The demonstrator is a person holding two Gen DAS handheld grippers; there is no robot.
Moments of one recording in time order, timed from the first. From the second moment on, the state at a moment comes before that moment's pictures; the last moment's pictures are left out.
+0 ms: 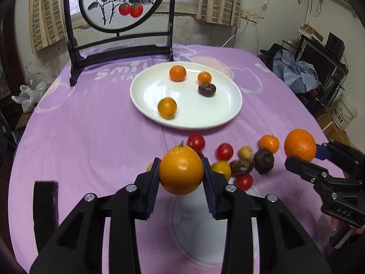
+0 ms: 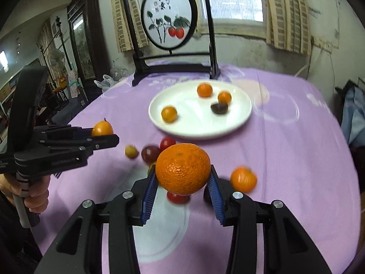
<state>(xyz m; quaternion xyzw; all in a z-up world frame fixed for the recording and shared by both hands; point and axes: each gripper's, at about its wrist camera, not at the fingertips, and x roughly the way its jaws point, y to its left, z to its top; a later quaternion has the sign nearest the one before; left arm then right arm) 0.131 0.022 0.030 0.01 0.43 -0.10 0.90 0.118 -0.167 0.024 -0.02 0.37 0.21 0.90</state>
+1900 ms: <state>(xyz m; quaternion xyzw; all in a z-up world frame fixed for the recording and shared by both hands) 0.134 0.030 -0.030 0.00 0.46 -0.02 0.89 0.121 -0.197 -0.047 -0.02 0.46 0.16 0.87</state>
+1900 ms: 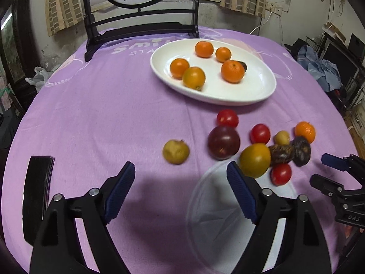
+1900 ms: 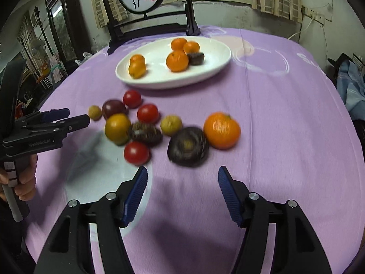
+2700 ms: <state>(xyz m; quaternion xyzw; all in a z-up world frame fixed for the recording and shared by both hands) 0.130 0.033 -0.045 0.02 0.46 -0.04 0.89 0.157 -0.168 -0.066 -0.06 0.47 0.10 0.87</state>
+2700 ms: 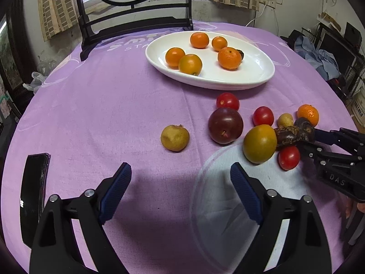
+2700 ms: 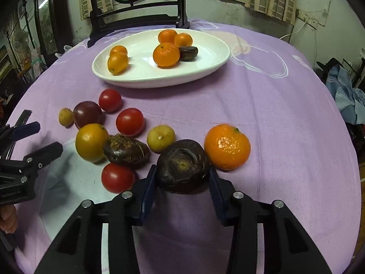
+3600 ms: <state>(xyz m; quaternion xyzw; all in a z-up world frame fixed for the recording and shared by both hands) 0.177 0.035 -0.059 0.01 0.49 -0.02 0.87 0.127 -0.182 -0.045 0.00 0.44 0.18 0.88</state>
